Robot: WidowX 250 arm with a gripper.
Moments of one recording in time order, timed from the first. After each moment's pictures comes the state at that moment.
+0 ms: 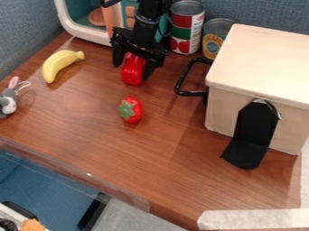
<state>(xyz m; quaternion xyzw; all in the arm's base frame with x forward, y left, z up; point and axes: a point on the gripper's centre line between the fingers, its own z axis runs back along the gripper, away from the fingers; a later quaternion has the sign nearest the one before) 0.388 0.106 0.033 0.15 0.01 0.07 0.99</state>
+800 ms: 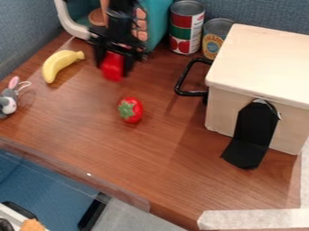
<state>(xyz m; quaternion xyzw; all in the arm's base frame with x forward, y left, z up) 0.344 0.132 0.065 0.10 -0.03 0.08 0.99</state>
